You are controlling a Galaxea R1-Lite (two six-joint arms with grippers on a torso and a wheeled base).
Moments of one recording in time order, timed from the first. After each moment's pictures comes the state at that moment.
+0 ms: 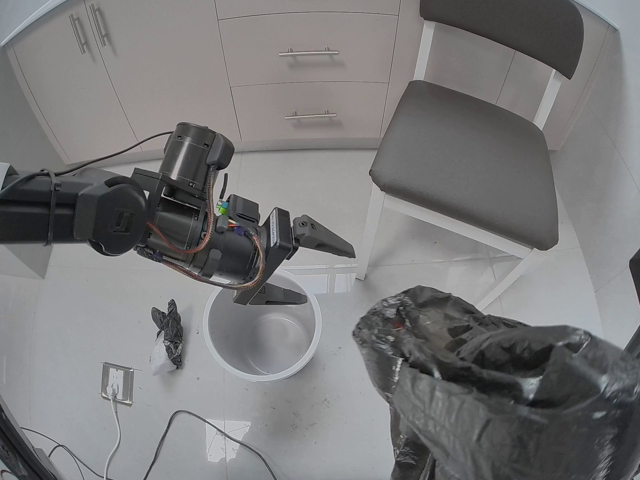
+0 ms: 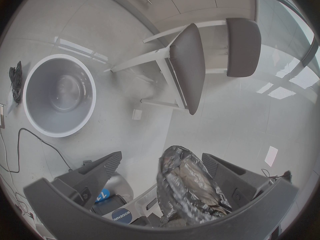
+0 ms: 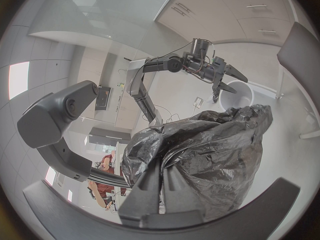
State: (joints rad) left arm -0.50 1.88 -1.37 0.19 -0.70 -0.78; right arm 1.02 1.42 -1.74 0.99 0.51 0.35
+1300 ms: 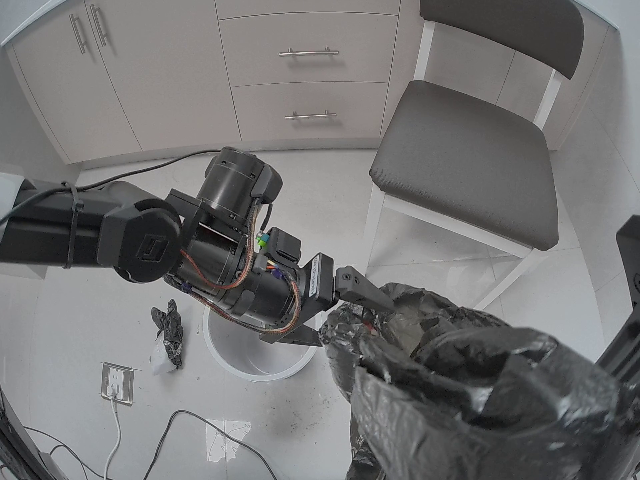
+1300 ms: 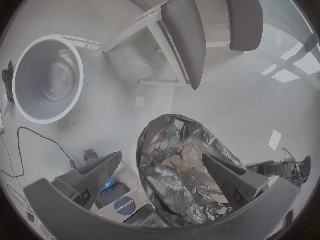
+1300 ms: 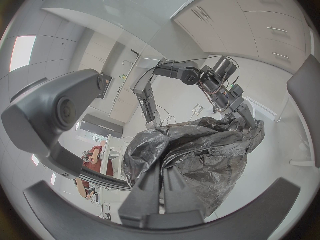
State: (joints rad) left arm -0.63 1.91 -1.35 0.26 -0.70 -0.71; right arm 1.13 1.52 -1.89 1.05 0.39 0.23
